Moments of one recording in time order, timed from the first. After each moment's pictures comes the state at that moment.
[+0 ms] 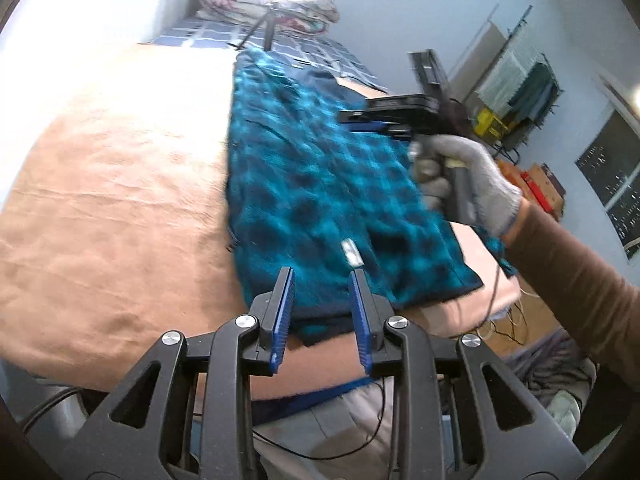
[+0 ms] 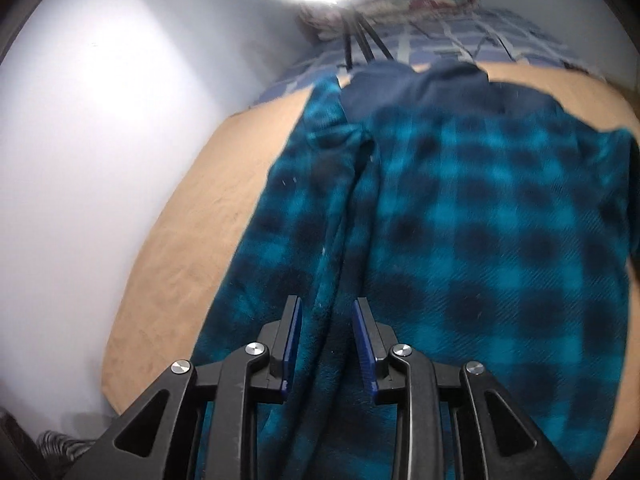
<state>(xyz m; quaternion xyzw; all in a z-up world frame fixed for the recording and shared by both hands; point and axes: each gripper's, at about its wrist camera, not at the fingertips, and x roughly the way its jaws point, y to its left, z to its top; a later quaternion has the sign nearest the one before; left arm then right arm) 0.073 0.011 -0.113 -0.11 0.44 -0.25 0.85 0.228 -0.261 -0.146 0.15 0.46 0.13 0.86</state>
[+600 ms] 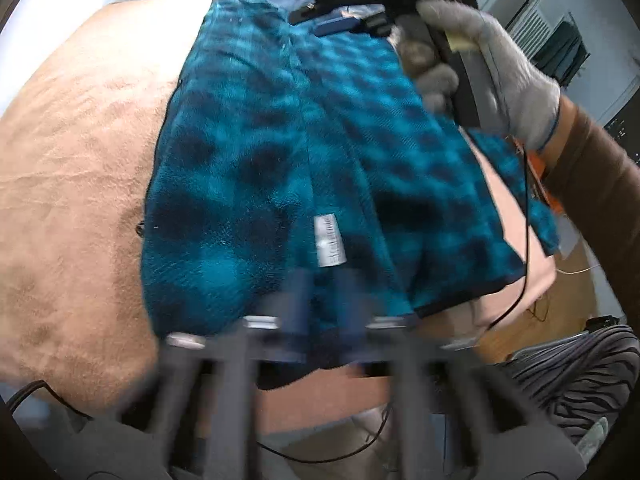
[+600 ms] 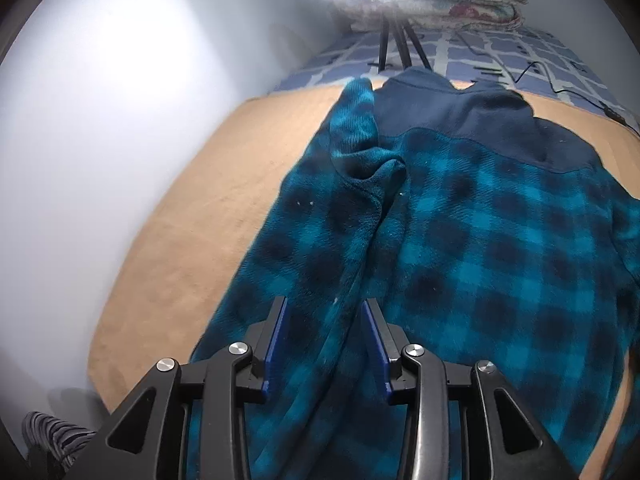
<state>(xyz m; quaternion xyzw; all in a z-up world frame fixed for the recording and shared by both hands) 0.113 -0.079 -0.178 -0.06 0.53 -0.23 0.81 0.288 -0.242 -0.155 0.09 0.49 0.16 0.85</state>
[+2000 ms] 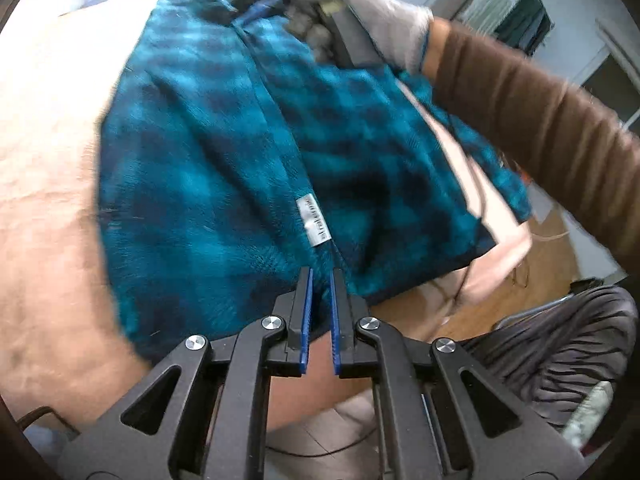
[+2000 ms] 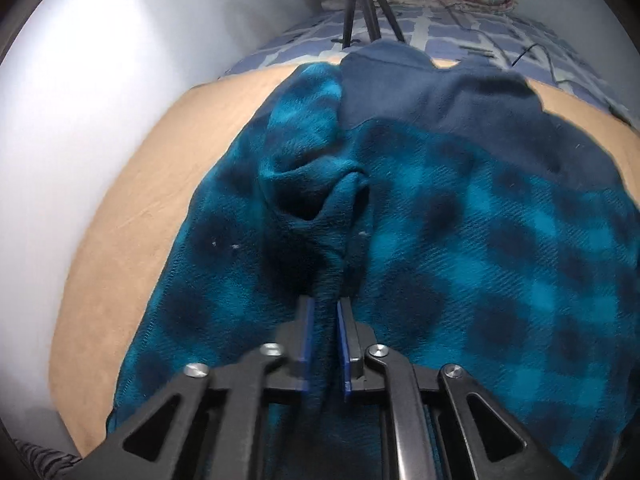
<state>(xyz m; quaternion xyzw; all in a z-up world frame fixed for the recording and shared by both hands) 0.106 -0.093 -0.169 -0.05 0.53 -0.31 0.79 0.347 -0.260 -0.187 0.06 0.51 0.11 0.85</state>
